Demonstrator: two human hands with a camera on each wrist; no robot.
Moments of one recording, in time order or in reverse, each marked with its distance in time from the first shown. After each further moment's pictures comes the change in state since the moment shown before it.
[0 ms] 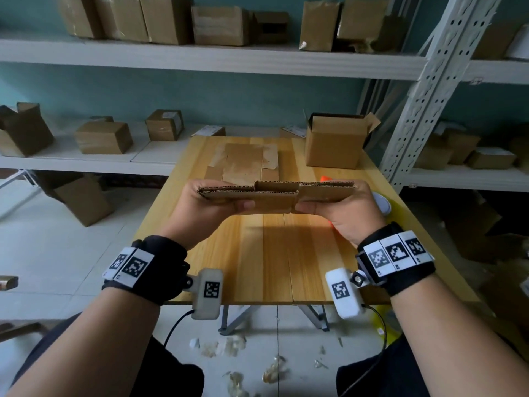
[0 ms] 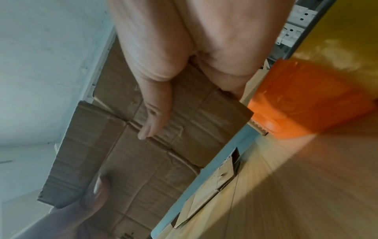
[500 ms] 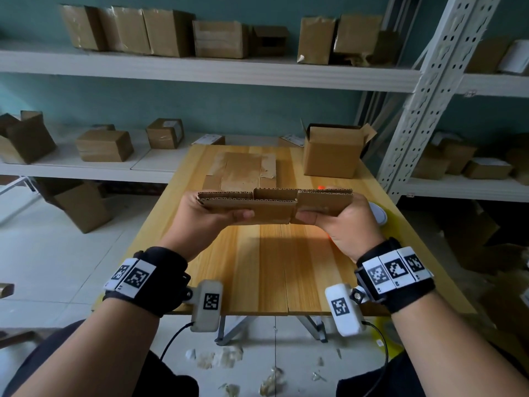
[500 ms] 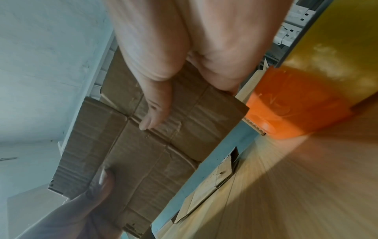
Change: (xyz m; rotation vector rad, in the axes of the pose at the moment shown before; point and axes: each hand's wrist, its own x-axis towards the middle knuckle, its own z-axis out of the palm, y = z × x) left_hand 0.001 -0.006 0.005 -0.161 0.062 -0.030; right_hand -0.003 0.007 -0.007 -0.209 0.012 -0.065
